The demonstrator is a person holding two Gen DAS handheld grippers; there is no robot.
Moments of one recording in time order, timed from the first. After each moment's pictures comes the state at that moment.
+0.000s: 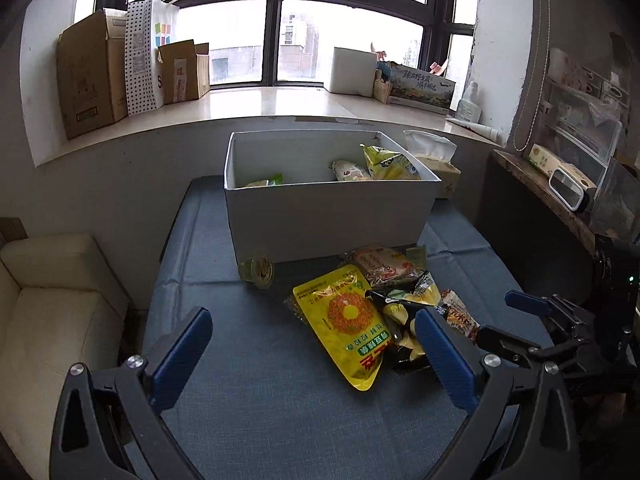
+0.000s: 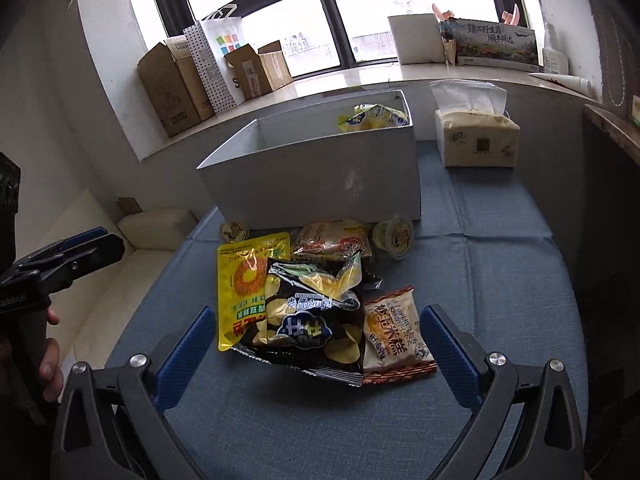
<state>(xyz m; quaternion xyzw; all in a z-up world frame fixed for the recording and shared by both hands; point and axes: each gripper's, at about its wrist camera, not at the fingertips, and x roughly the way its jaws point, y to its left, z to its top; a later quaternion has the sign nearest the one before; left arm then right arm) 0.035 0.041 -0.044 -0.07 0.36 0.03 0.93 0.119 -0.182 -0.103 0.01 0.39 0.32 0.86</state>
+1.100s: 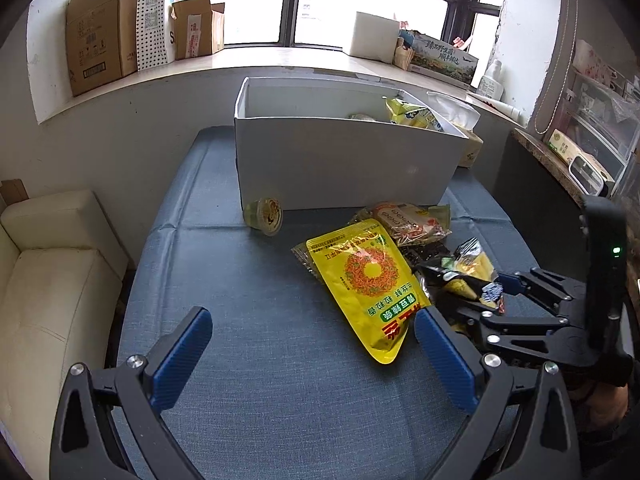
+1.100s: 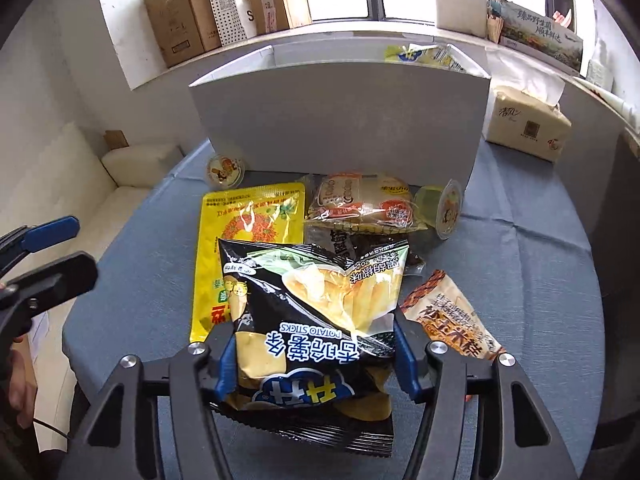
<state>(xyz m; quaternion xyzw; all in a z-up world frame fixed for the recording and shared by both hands) 0.043 0.049 -0.088 -0.09 0.41 0.05 0.91 0.134 -0.127 -0.134 -0.08 0.43 0.32 0.84</state>
